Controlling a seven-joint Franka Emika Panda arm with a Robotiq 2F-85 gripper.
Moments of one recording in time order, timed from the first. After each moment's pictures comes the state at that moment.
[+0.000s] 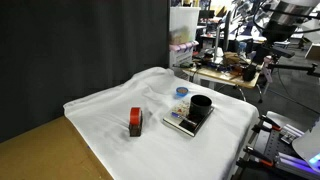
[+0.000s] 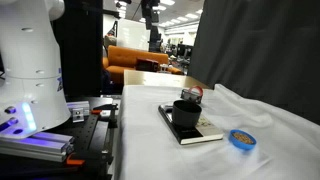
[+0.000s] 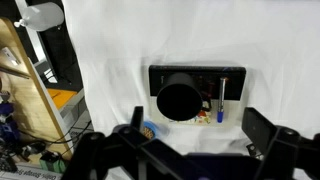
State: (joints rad) arm 0.06 -1.01 0.21 -2.79 -0.03 2.02 0.14
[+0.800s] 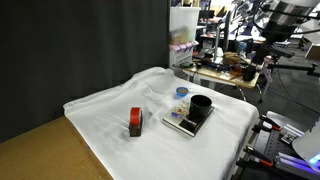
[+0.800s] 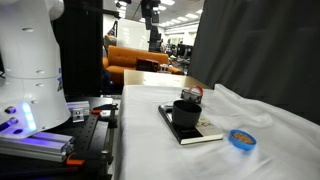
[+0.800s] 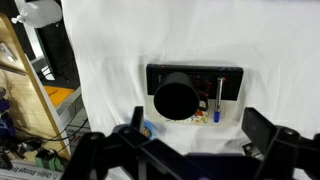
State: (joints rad) arm 0.07 -1.00 0.21 -2.79 -0.03 2.03 0.14
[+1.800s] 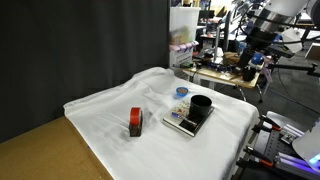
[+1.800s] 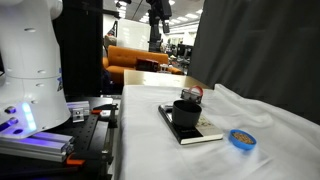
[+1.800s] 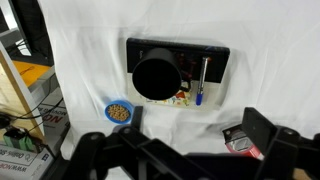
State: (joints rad) arm 0.12 -0.85 0.21 -2.79 -0.03 2.25 0.13
